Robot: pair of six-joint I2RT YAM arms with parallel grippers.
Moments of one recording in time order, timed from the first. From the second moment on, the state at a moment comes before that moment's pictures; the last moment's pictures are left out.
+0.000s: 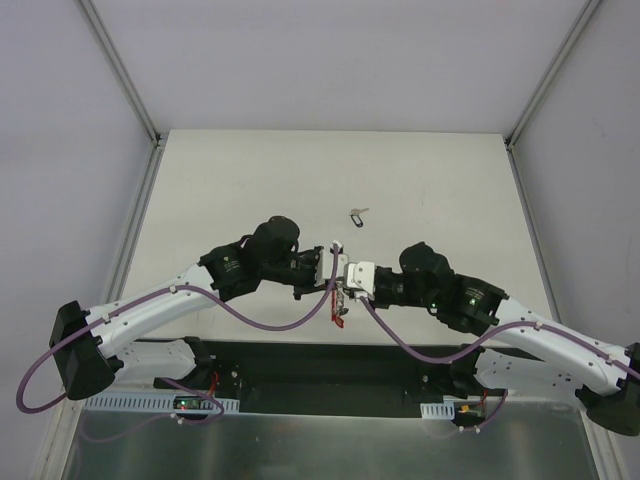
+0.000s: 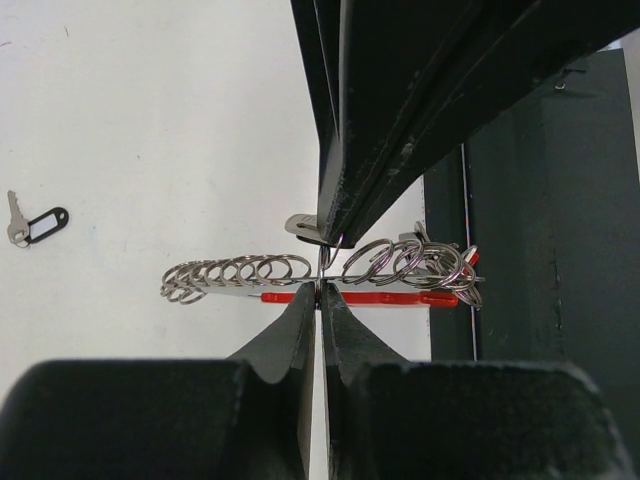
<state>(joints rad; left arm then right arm) -0.94 1.15 0.94 -0.38 0.51 0.42 1.05 0.87 0.80 -0.37 -0.25 -0.51</state>
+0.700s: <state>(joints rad) -0.96 1.15 0.94 -0.41 0.44 0.29 1.13 0.93 0.83 -0.39 -0.14 -0.57</state>
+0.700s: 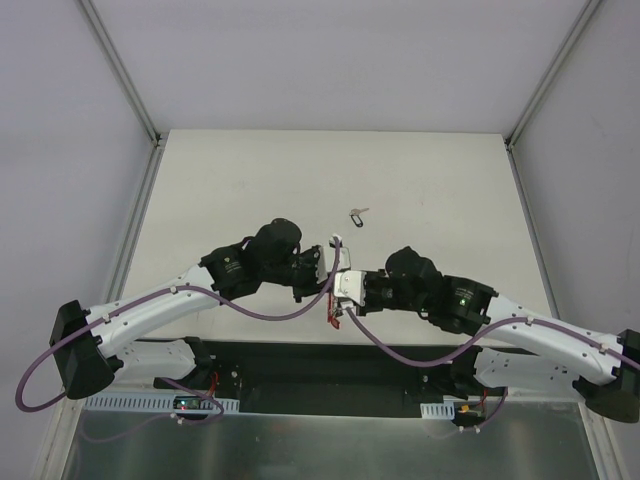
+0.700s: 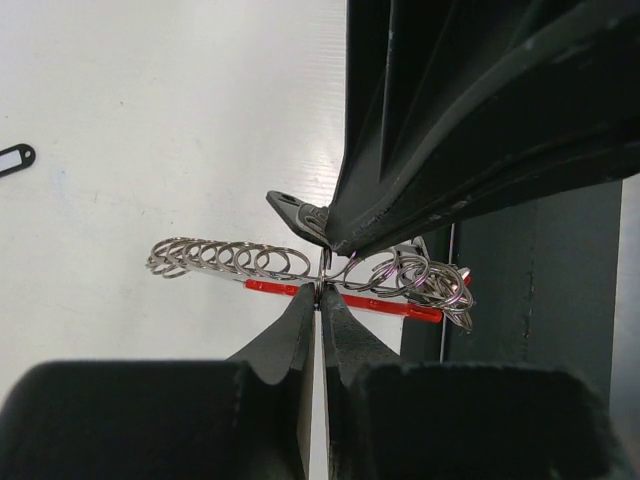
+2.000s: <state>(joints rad) -0.96 0.86 0.71 -0.07 0.26 0.04 1.21 0.93 0.84 -0.38 0.07 -0.61</state>
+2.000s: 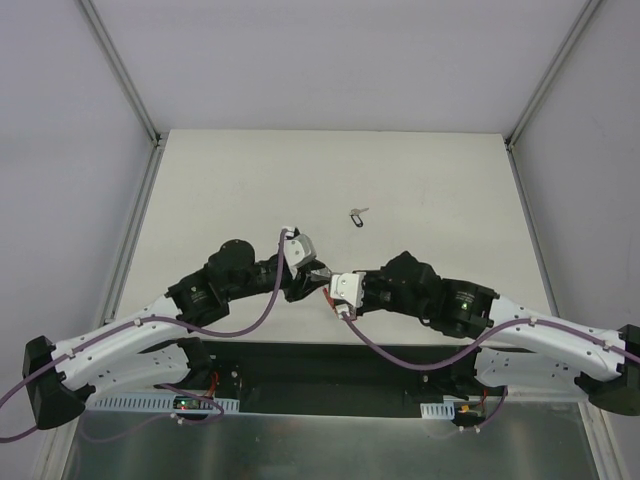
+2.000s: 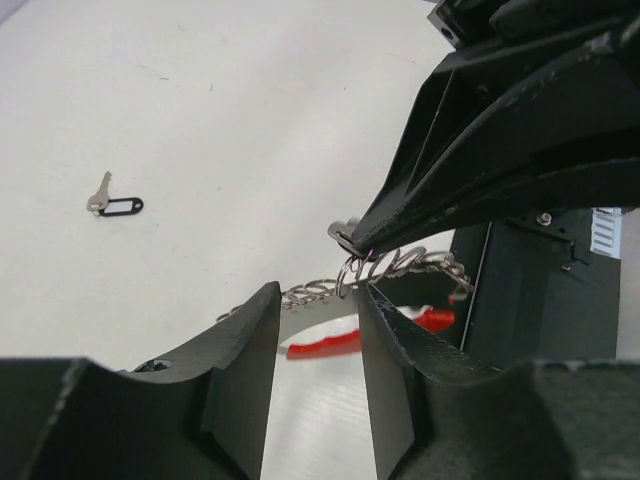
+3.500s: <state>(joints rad) -0.78 1.04 0.74 0.03 0.80 0.18 1.22 1.01 1.06 -0.63 -0.01 -0.66</state>
